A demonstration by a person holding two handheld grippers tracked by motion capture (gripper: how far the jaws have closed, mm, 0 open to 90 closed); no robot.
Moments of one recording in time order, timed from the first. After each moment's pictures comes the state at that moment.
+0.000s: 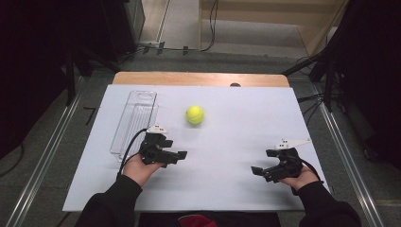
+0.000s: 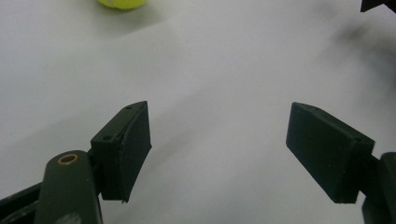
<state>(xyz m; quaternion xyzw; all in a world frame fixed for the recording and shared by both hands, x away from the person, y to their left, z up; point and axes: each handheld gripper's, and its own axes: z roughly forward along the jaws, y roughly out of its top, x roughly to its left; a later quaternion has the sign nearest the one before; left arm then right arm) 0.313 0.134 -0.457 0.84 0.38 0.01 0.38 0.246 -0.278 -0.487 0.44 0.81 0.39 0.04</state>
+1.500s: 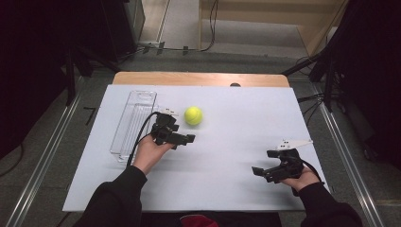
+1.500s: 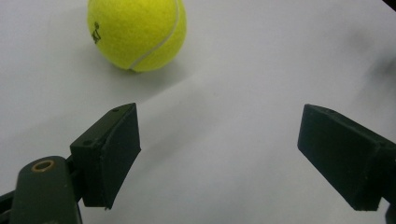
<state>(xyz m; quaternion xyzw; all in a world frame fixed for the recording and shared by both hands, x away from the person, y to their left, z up) 0.370 0.106 -0.458 0.84 0.39 0.01 0.37 0.244 -0.281 -0.488 0.45 0.80 0.39 0.04</state>
